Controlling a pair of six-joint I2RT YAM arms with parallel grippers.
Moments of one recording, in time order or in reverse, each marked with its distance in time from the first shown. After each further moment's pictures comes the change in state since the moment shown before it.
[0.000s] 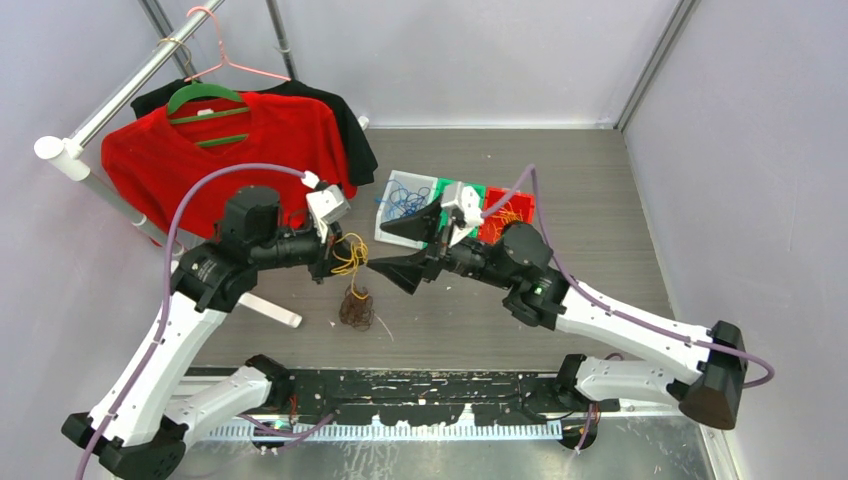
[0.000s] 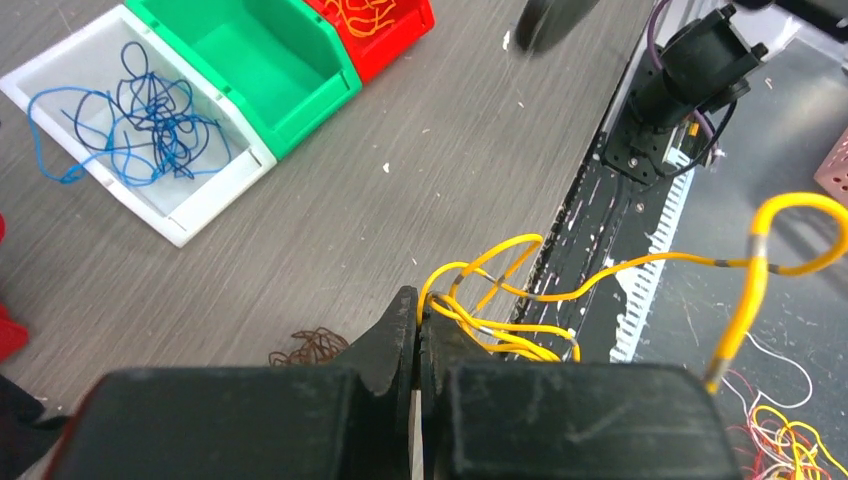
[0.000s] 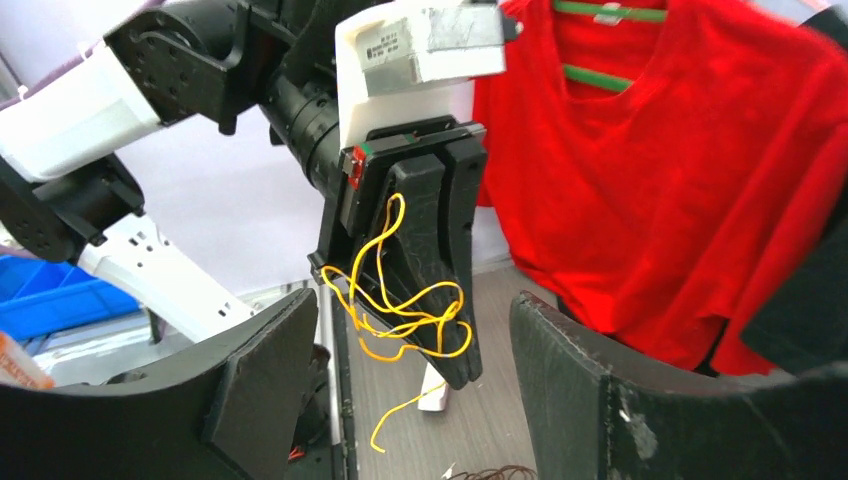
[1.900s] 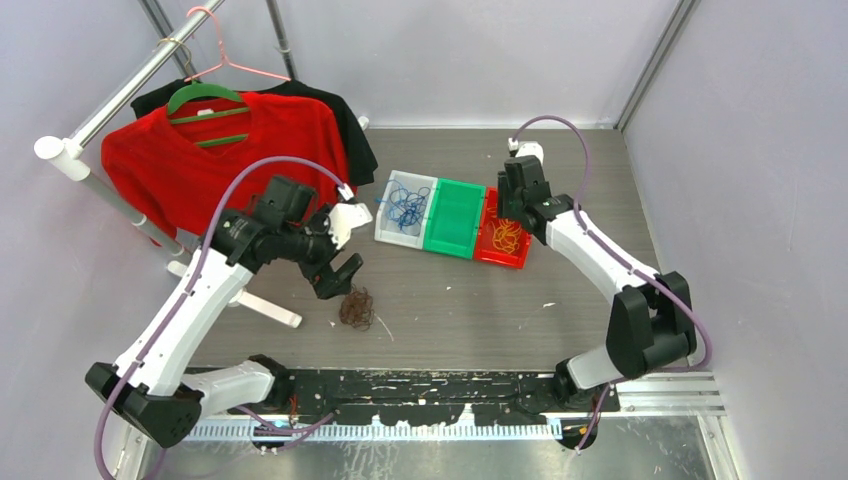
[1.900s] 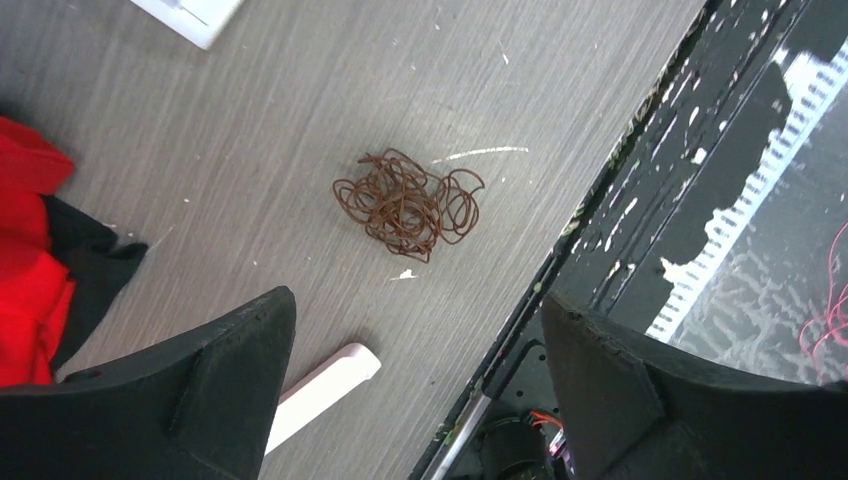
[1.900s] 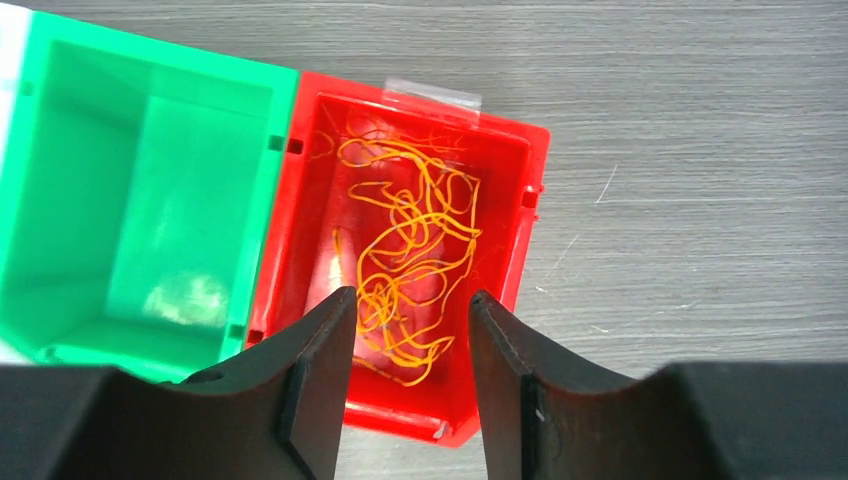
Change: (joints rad) left arm 0.004 0.224 0.137 -0.399 -0.230 0.327; right arm -0.669 0.424 0.201 -0.832 0.595 0.004
